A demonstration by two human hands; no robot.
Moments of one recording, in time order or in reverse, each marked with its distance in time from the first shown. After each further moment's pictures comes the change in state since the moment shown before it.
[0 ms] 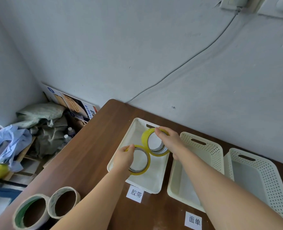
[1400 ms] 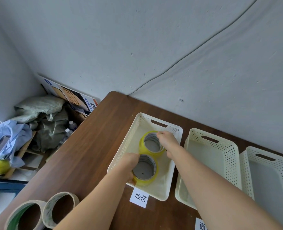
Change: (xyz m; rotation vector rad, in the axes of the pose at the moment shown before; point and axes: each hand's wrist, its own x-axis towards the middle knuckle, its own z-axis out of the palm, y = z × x) left_hand 0.014 0.010 0.007 0.044 -0.166 -0.327; right_hand 0.059 0.028 0.043 -0.009 -0.014 0.256
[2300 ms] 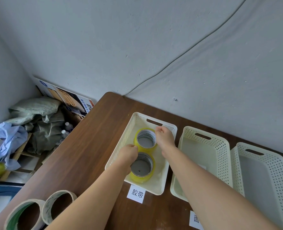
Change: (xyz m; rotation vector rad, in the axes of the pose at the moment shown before) left_hand 0.000 0.003 0.004 0.178 0.054 0.304; right_hand -0.021 0.000 0.002 0.073 0.190 -0.136
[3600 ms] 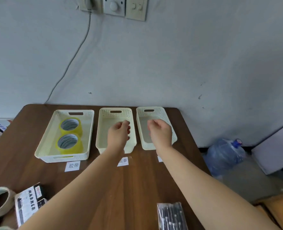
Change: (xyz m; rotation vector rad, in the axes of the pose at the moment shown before) left_hand -0.237 -0.039 0.157 -0.224 -0.275 0.482; right_hand -0.259 0.096 -0.248 0.263 0.596 -0.184
